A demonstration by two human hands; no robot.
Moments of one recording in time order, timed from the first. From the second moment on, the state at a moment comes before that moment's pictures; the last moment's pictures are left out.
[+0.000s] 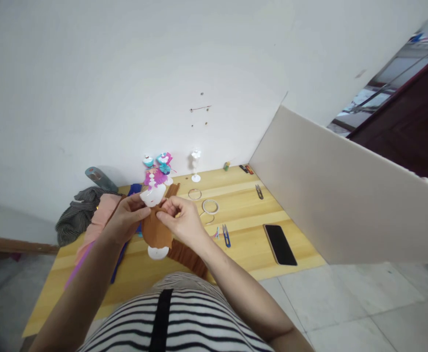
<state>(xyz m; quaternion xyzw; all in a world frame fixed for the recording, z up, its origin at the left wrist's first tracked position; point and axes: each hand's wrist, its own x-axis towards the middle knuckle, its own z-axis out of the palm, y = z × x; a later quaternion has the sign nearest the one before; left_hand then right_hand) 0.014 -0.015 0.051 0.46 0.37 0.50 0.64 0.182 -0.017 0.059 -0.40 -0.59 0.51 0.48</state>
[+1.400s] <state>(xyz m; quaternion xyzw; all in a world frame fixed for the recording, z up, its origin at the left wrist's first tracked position) 0.024 -0.017 0.050 0.42 0.35 0.50 0.67 0.191 -0.017 0.058 -0.38 -0.55 0.58 0.48</state>
